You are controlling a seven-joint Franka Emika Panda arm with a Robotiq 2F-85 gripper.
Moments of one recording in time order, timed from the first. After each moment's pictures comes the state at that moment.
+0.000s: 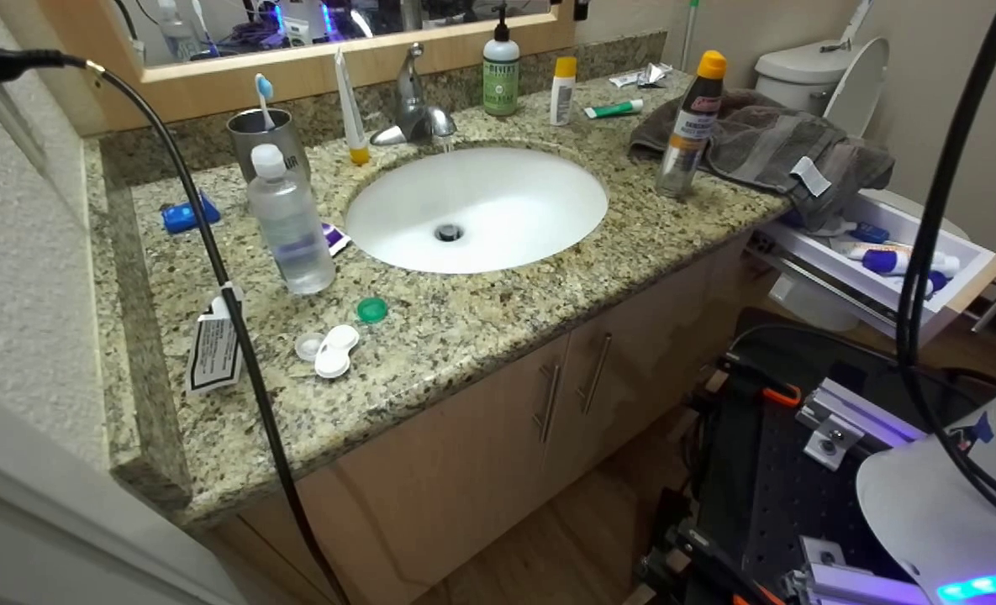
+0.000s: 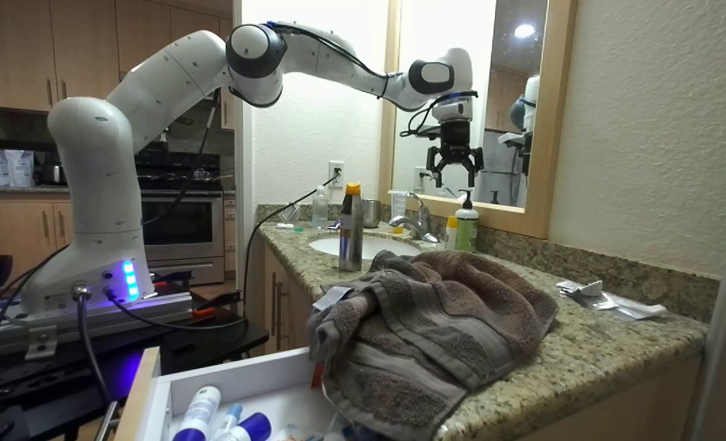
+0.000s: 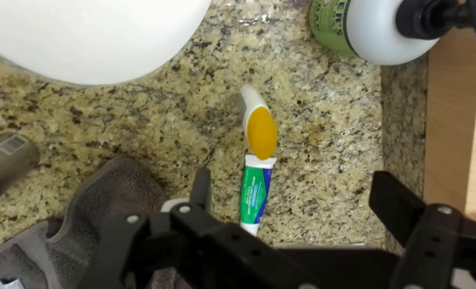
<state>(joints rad) -0.48 0.82 -0.32 -0.92 0.13 1.78 1.55</state>
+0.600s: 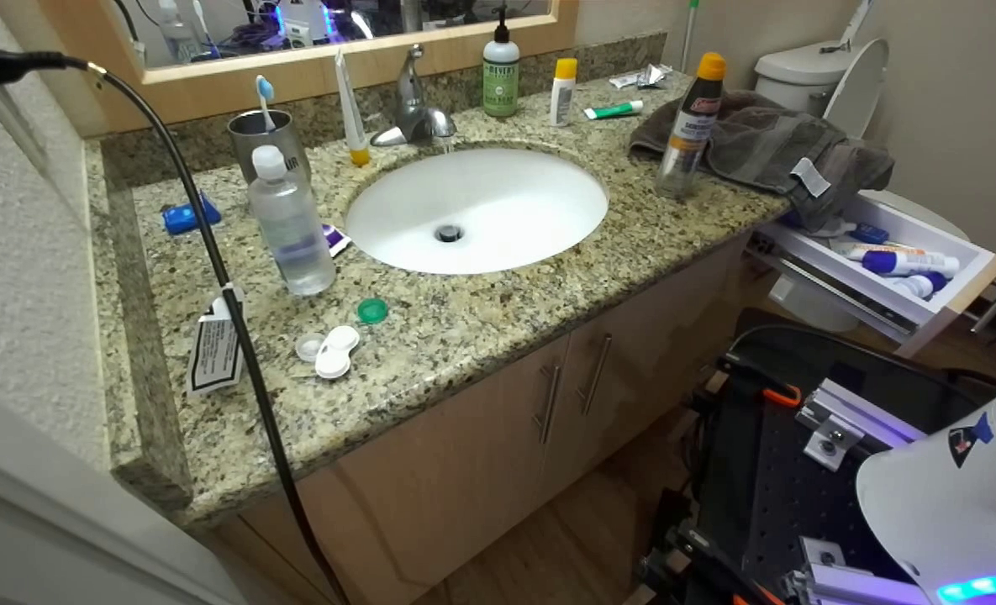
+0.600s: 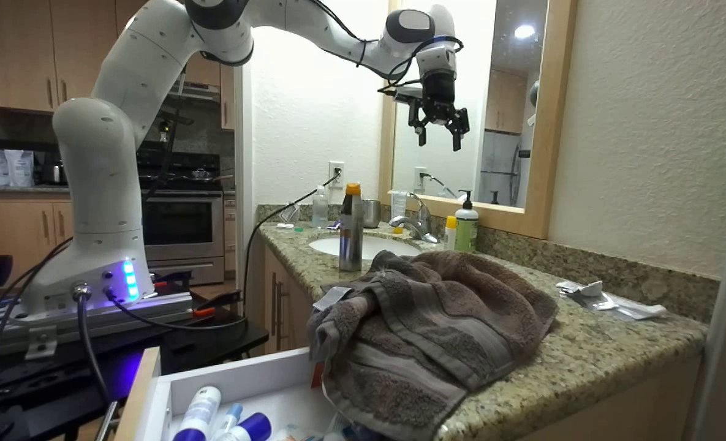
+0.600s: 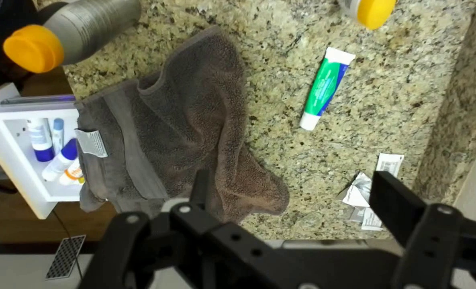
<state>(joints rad) -0.42 0.49 -0.37 -1.26 -0.13 1.73 1.38</state>
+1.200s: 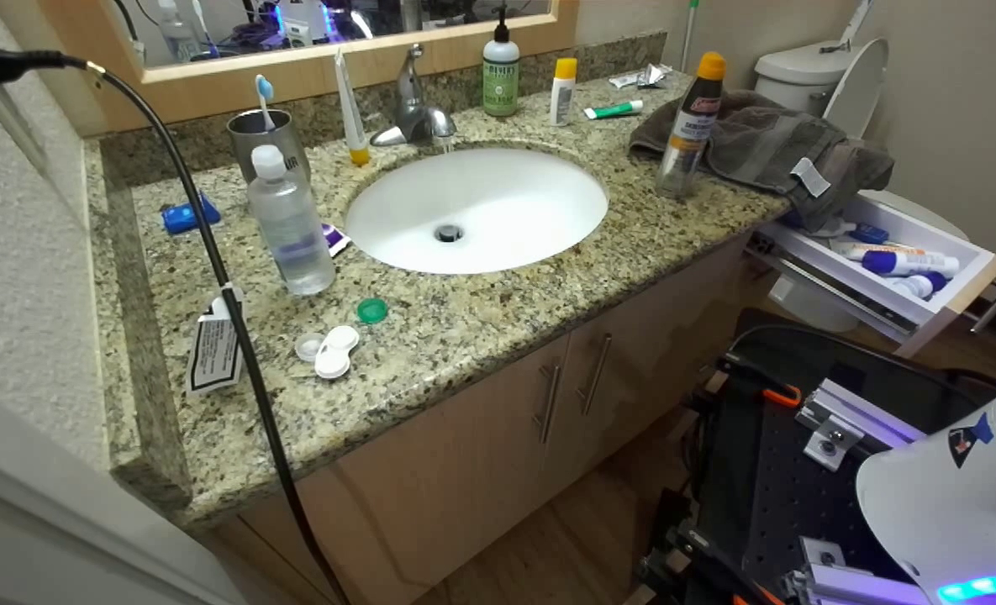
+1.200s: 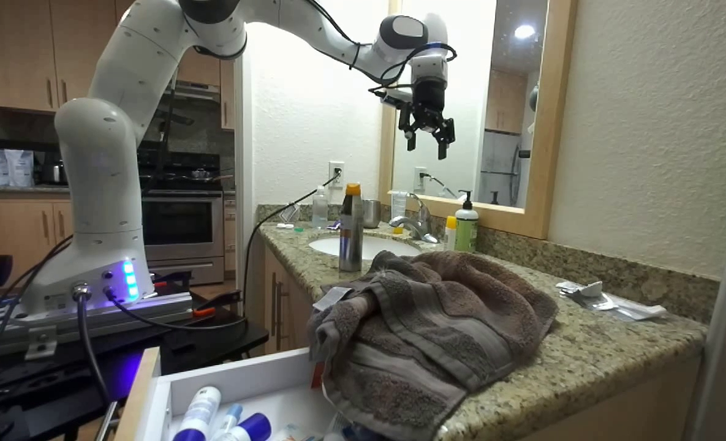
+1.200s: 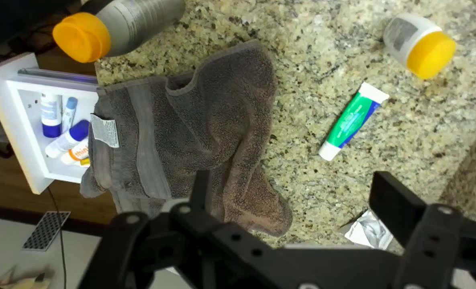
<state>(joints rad) -0.39 0.43 -0.36 -1.37 -0.16 1.73 1.24</state>
